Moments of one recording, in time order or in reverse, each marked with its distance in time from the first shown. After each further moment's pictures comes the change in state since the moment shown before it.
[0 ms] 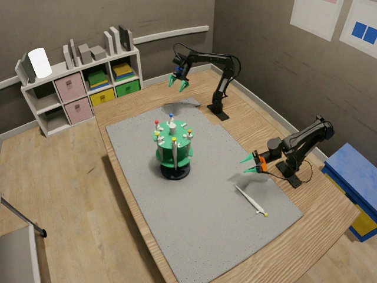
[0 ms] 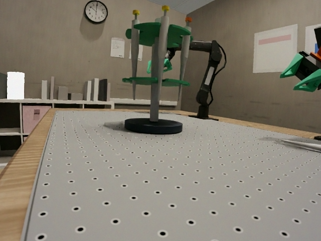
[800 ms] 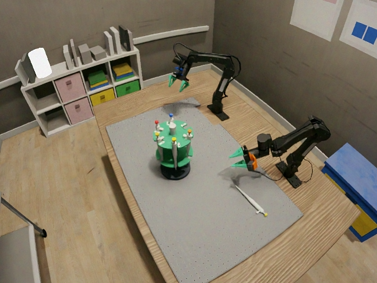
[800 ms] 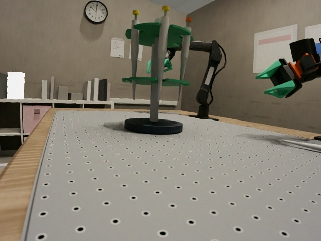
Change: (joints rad) left arm -0.286 0.230 -0.086 0.487 -0.304 -0.385; right arm 0.000 0.000 0.000 0.000 0.000 0.000
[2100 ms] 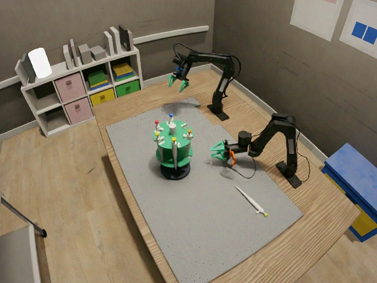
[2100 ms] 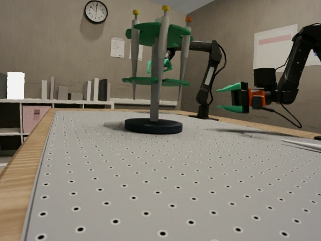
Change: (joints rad) left arm -0.318 0.710 0.197 0.710 -0.298 -0.468; right arm 0.000 0.000 0.000 0.000 0.000 0.000
